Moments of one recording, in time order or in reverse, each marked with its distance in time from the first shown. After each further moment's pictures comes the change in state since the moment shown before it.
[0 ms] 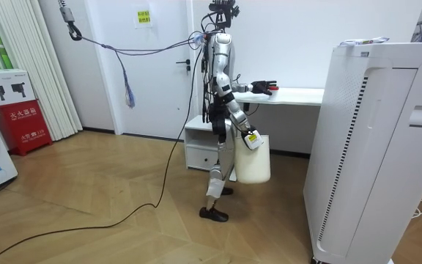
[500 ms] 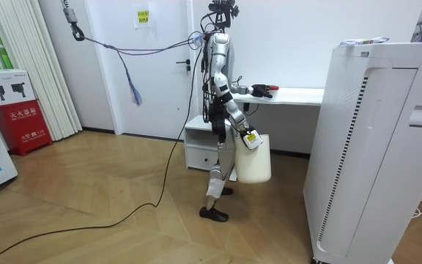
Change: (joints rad) left arm -0.006 0.000 -0.018 0.070 -0.107 -0.001 0.044; right arm 0.001 0.001 0.001 -0.016 -0.005 0.000 0.007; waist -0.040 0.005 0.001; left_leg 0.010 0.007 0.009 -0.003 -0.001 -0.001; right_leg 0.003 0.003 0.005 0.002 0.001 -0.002
